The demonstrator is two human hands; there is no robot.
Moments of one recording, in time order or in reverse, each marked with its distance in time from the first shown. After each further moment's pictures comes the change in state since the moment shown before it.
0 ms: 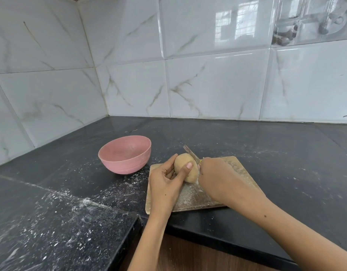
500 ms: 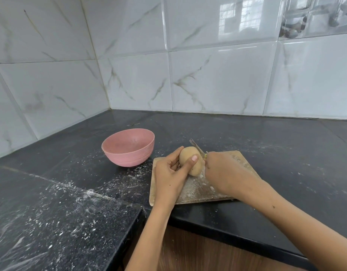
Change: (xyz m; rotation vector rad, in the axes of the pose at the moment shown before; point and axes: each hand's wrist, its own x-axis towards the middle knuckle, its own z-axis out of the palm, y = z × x) left_hand 0.006 -0.003 -0.002 0.024 -0.021 0.013; right_hand -0.007 0.001 -0.006 -0.060 -0.038 -0.069
